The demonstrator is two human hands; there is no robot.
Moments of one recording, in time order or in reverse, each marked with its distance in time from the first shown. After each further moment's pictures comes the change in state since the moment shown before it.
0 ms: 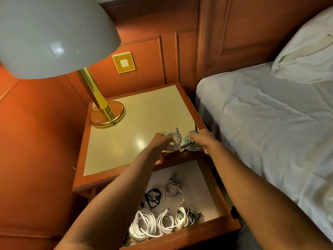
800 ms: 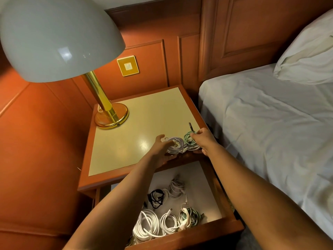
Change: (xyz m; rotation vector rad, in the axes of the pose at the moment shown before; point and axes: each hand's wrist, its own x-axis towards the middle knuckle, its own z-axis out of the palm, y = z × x) left_hand -0.009 -0.019 -0.007 -0.285 -0.085 -0.012; right_hand -0.006 -0.008 0.013 0.216 0.053 -0.015
